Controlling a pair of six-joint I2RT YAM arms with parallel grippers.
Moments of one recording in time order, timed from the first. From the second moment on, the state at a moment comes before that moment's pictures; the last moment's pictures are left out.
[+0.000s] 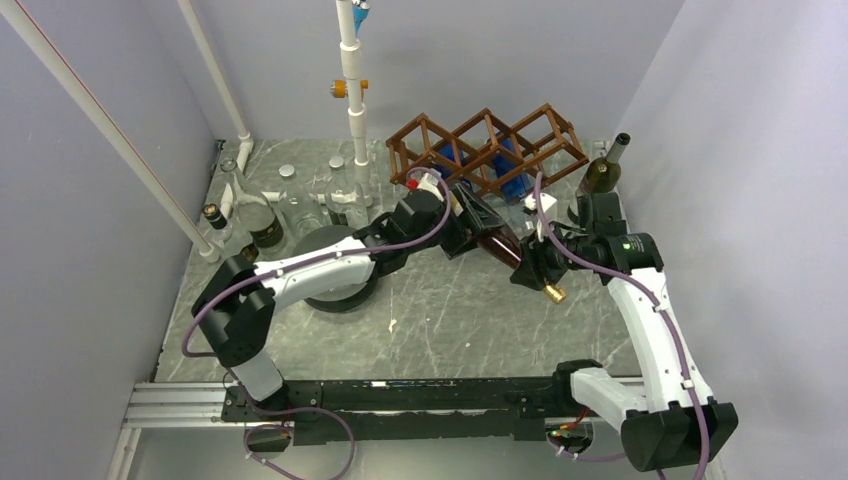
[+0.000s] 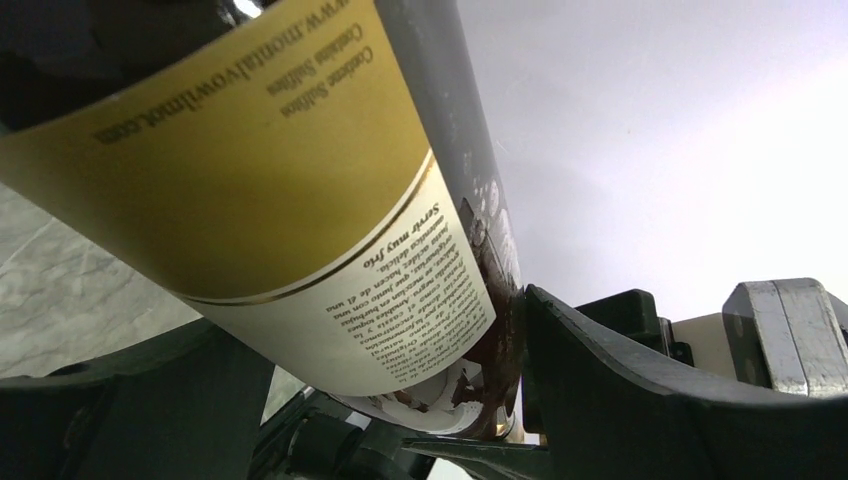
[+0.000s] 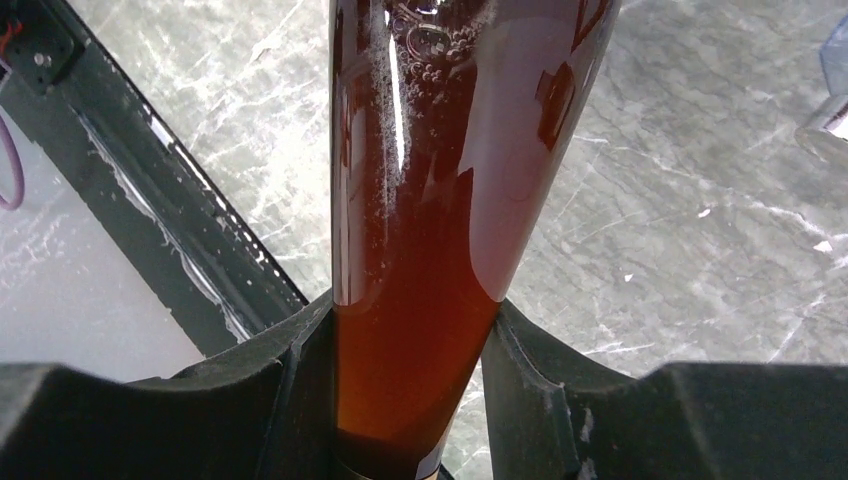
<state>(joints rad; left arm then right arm) -0.90 1.68 1.24 0.15 0.08 -1.31 0.09 1.01 1.08 -1.05 -0.66 -0.41</state>
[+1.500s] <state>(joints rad) -0.98 1.50 0.56 0.57 -0.14 -1.72 0.58 1.32 1.11 -1.06 -0.37 -0.46</state>
